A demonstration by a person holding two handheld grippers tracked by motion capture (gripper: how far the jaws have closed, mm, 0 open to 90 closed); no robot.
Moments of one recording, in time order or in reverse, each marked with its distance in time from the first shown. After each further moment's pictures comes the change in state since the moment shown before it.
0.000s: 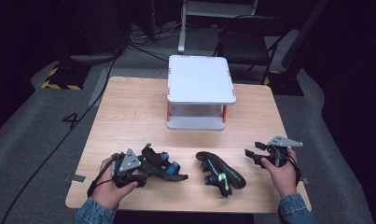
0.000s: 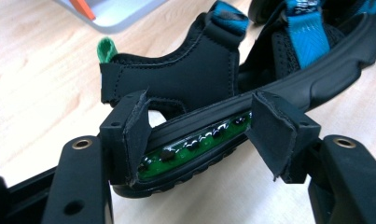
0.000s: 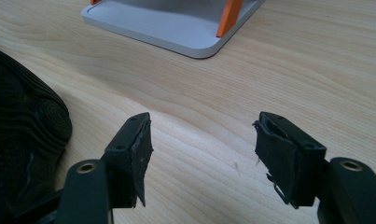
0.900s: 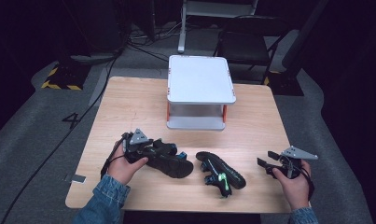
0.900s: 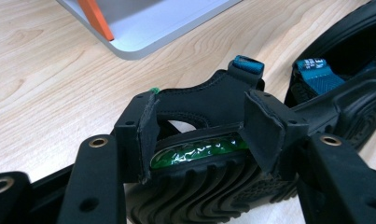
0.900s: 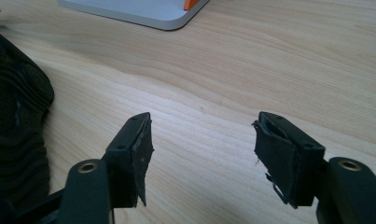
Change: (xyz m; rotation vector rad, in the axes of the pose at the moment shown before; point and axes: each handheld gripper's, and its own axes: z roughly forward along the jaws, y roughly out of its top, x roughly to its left) left arm 0.041 0.033 0.052 -0.060 -0.017 -0.112; right arm -0.006 -0.030 -0.038 0.013 -0.094 0.043
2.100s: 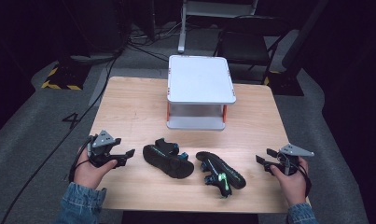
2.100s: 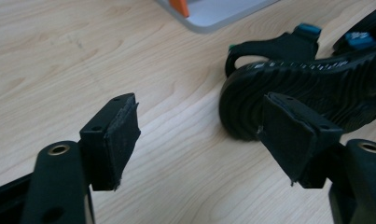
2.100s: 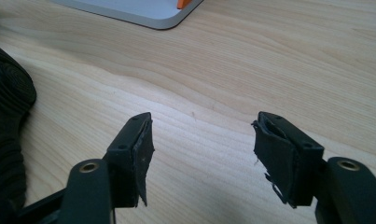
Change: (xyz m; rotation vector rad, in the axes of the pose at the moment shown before) left arm 0.038 -0.026 -0.064 -0.030 0.089 -0.055; right arm -0.004 0.002 0.009 0.006 -0.018 -0.022
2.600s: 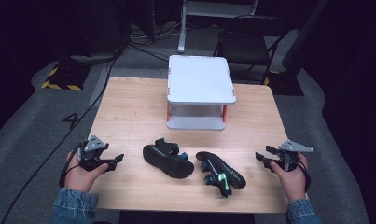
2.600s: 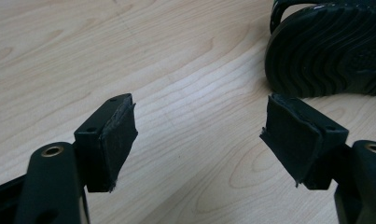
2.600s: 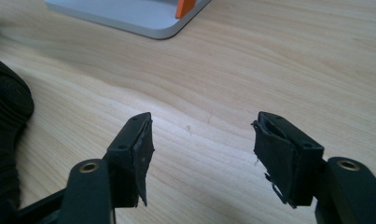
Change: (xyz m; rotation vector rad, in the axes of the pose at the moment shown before) left arm 0.024 -0.031 -0.013 0.078 0.078 -0.013; right arm -0.006 0.008 0.009 0.003 0.020 0.002
